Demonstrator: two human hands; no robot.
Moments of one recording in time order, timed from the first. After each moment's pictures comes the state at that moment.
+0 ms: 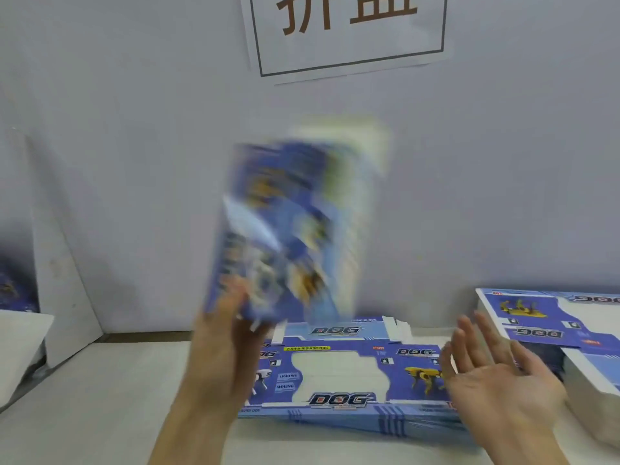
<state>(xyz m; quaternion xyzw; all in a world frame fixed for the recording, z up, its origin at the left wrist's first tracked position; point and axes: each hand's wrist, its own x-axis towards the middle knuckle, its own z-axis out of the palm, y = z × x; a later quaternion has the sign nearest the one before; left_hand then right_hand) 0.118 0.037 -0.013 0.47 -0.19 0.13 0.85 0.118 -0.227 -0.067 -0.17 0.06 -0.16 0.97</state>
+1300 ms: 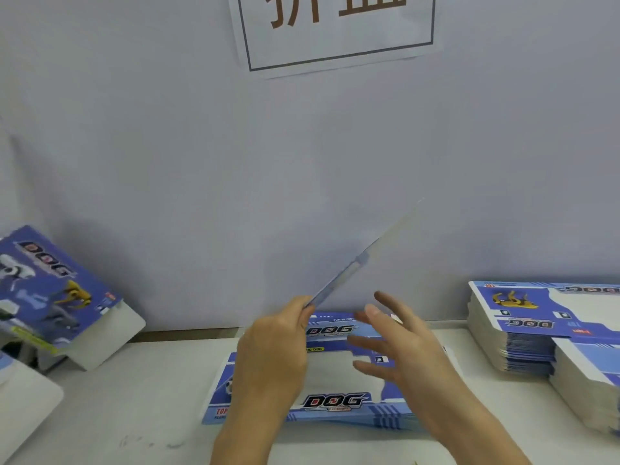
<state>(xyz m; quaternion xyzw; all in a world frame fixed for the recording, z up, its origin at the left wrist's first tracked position) 0.126 -0.001 -0.035 0.90 -0.13 0.31 0.27 0.120 -0.174 -0.046 -0.63 -0.04 -0.01 0.77</state>
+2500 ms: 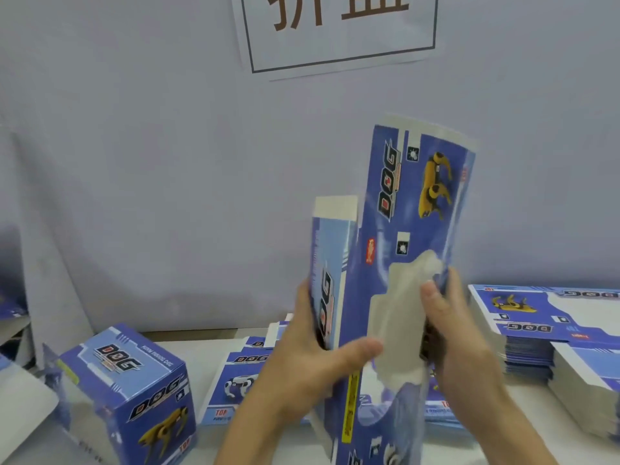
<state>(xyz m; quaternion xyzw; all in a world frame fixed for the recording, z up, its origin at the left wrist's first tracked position) 0.102 -0.020 -0.014 0.71 -0.24 0.01 0.66 0.116 -0.195 -0.024 -0.60 -0.16 -0.20 0.76</state>
